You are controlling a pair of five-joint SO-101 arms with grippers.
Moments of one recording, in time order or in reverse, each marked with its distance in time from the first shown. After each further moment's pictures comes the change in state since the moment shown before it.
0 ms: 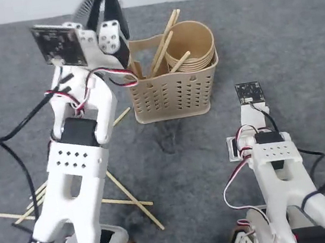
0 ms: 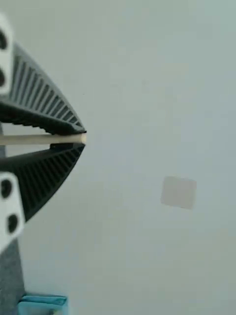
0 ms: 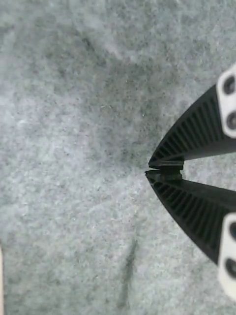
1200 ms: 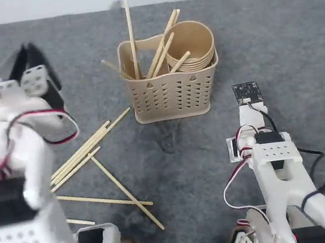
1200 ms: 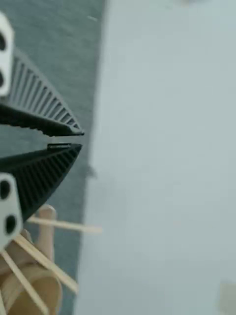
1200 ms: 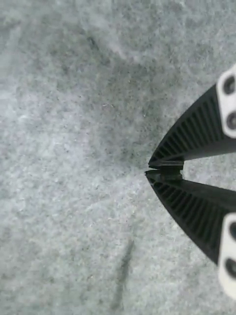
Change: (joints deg) left arm -20.4 -11.4 -26.5 65.2 2.0; right arm 0.0 0.0 0.0 0.0 2.6
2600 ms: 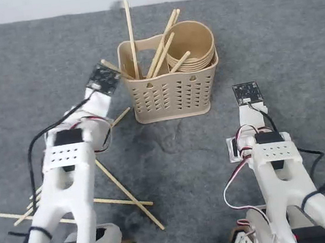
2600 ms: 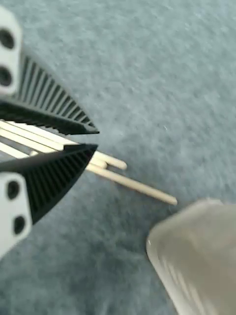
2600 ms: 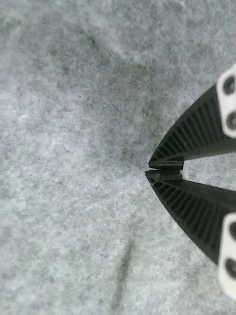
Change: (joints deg) left arm 5.8 18.5 45.5 -27.8 -36.7; right arm 0.0 0.0 0.0 0.0 0.1
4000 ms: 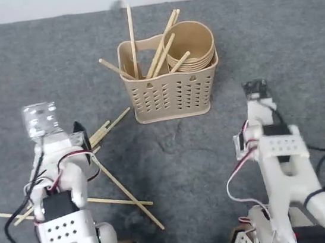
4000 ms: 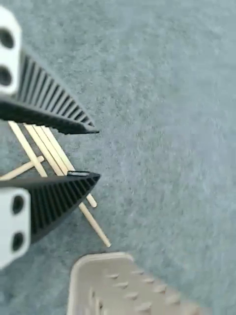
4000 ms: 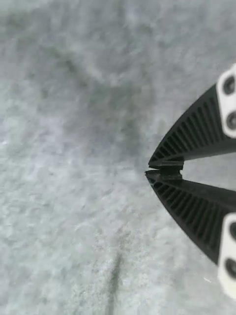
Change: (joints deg) left arm -12.6 -45.9 25.1 -0.4 28.7; right arm 4.0 1.0 -9.3 14.2 0.1
